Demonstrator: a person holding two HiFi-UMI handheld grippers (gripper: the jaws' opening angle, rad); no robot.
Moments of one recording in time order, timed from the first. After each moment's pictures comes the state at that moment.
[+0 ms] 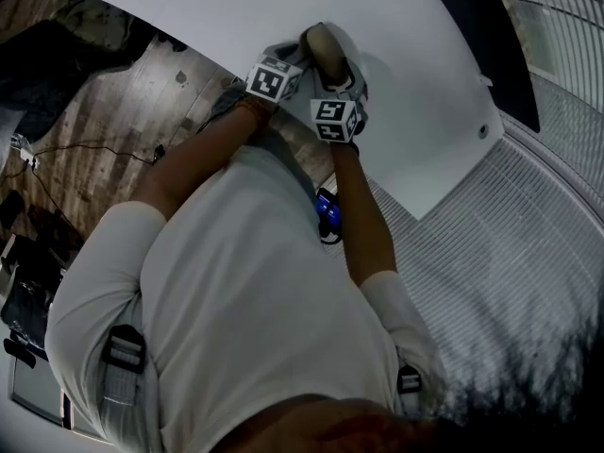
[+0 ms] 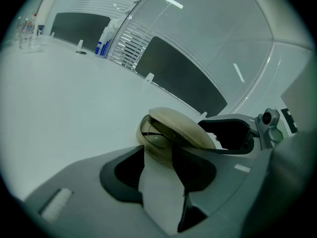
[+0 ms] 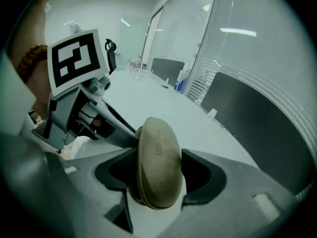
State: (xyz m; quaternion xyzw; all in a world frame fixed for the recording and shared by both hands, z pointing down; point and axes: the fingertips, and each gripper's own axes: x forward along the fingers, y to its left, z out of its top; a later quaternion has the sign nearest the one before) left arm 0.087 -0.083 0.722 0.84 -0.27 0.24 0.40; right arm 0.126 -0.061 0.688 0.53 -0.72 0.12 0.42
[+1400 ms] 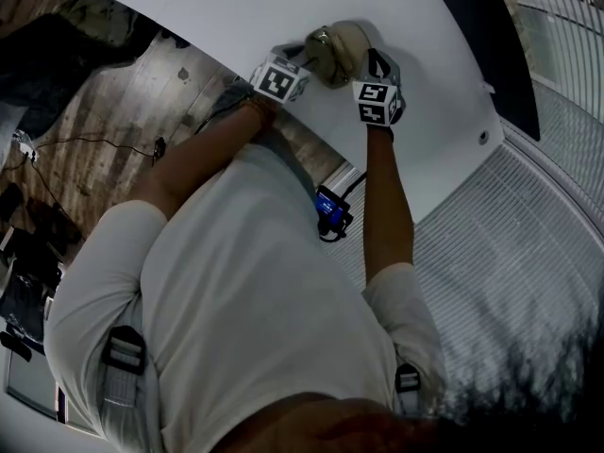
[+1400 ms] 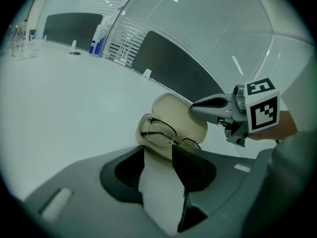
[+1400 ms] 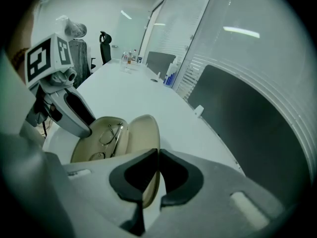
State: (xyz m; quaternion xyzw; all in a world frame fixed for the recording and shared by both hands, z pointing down) left arm 0.091 -0.087 0.723 0.85 -0.25 0.28 0.38; right arm 0.213 -0.113 0.679 0.53 -0.70 0.11 0.46
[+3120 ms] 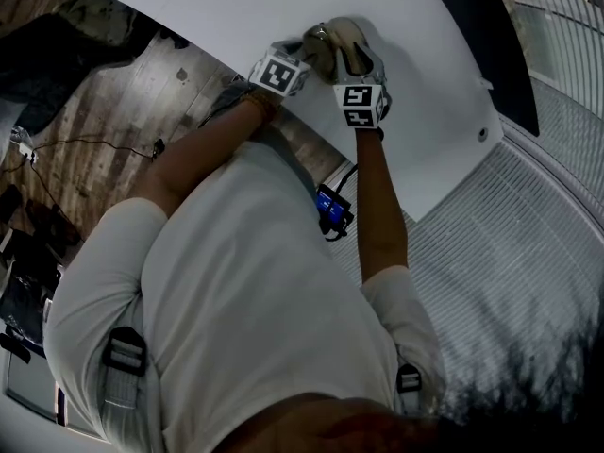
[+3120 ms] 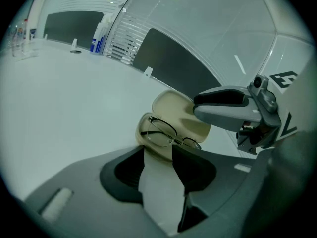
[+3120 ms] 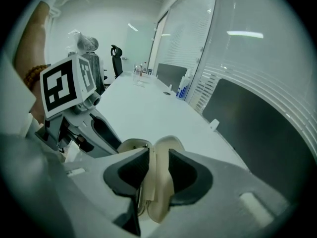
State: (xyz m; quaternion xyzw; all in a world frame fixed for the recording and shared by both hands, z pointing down) left arm 0.095 -0.082 0.733 0.84 -0.24 0.29 0.40; right arm 0.148 -0.108 0.658 0.49 -0.76 0.10 0.41
